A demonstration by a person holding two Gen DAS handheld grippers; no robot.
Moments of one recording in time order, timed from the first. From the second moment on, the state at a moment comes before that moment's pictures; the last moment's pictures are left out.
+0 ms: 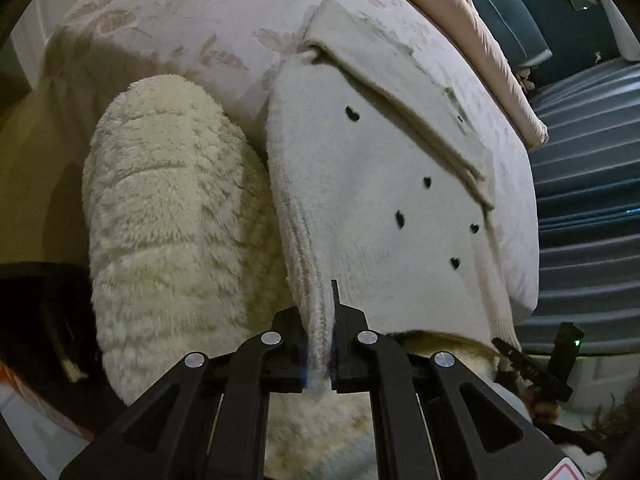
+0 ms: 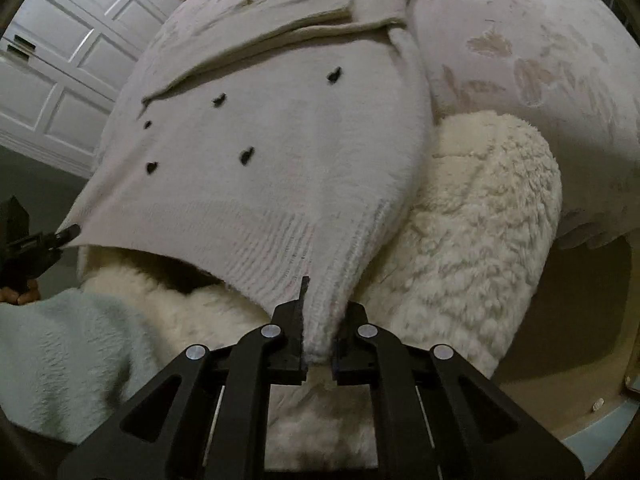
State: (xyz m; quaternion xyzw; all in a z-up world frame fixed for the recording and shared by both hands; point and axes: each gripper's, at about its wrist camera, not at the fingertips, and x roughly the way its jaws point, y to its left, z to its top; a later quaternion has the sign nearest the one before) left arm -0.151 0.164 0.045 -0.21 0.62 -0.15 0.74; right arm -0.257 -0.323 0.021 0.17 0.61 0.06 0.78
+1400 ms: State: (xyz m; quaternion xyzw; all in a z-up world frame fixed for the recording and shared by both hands) left arm 0.073 0.123 -0.042 -0.29 0.53 -0.05 0.80; right arm -0.041 -0.407 -0.047 0.42 0.41 -0.11 0.81
